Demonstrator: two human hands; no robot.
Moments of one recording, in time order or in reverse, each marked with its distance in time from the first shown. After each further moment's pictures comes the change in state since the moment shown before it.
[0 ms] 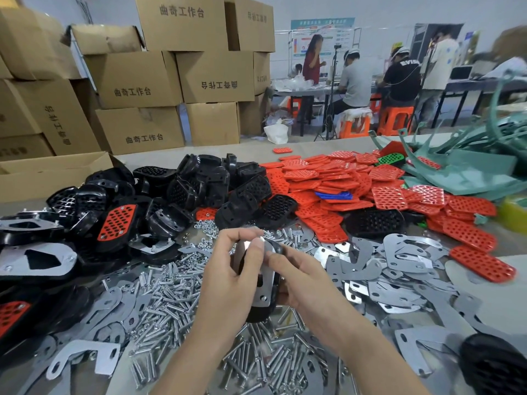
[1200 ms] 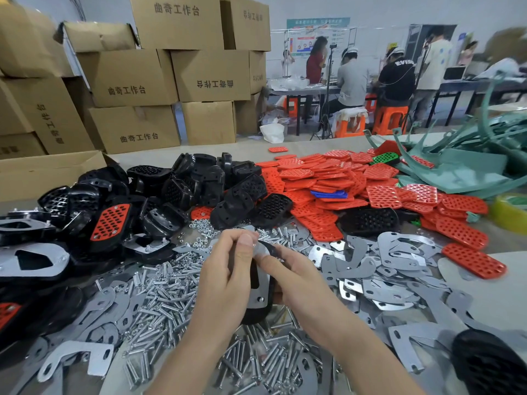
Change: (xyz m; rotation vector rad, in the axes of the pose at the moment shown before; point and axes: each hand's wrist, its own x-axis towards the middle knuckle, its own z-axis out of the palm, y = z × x) left_hand 0.000 -0.008 0.001 0.121 -0.001 0.020; right_hand 0.002 0.003 0.002 -0.053 0.049 -0.017
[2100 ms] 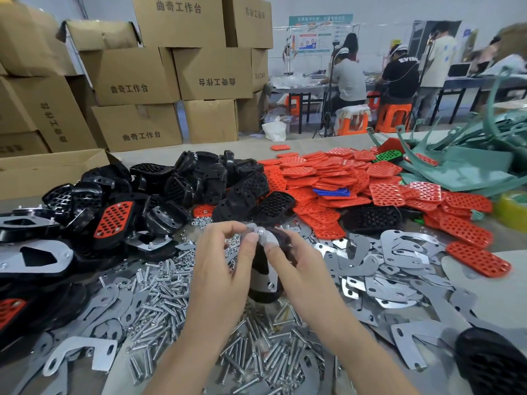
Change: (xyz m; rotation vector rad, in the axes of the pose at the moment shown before) left_hand 0.002 -0.002 -0.008 0.238 0.089 0.142; right_hand 0.002 0.002 -0.002 -0.268 0.144 -0.231
